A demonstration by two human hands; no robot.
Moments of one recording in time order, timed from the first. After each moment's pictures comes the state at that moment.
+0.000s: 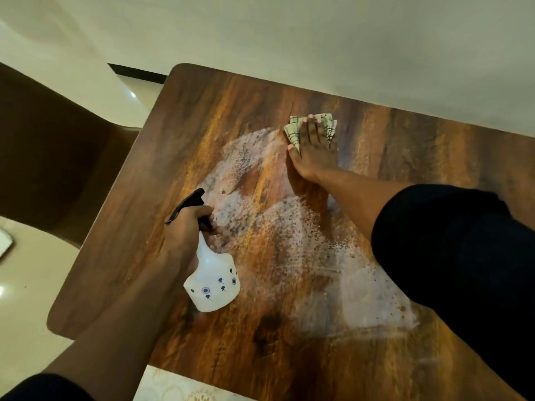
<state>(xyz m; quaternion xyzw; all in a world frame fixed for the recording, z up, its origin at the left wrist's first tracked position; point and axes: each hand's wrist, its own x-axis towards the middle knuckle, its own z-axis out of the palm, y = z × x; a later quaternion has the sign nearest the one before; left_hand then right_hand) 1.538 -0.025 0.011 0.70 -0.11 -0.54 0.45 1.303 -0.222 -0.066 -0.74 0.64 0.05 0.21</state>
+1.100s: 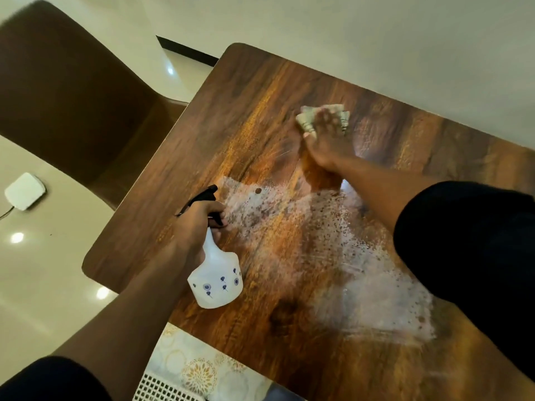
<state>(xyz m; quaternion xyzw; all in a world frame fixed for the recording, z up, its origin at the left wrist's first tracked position) 1.580 0.025 0.013 0.73 -0.05 -0.55 0.40 1.354 -0.230 -0.064 -0.79 0.57 0.05 0.23</state>
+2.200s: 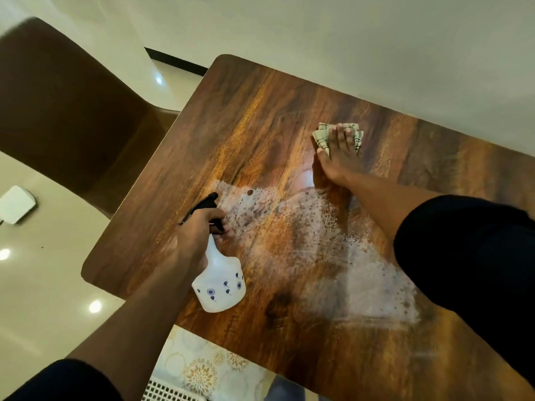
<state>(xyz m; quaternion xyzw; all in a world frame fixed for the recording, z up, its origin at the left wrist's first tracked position) 1.562 0.038 0.029 0.72 -0.04 -0.56 0.41 1.296 -0.198 -0.057 -0.73 0.63 0.07 0.25</state>
